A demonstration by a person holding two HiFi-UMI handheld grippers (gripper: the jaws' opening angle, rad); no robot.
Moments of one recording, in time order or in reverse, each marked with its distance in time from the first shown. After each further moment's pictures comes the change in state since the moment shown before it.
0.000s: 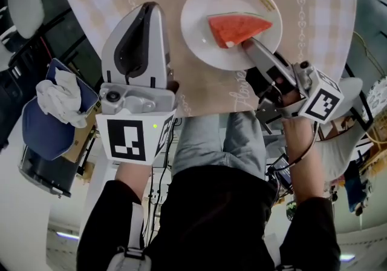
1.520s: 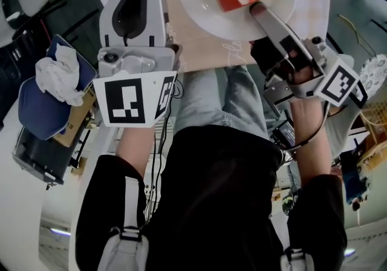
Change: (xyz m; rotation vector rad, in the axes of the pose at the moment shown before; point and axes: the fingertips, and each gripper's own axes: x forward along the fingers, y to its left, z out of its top) left arm -0.064 -0.024 0.071 0.009 -0.083 0.054; right arm -0.033 0.126 -0.007 -0.051 -0.029 0.065
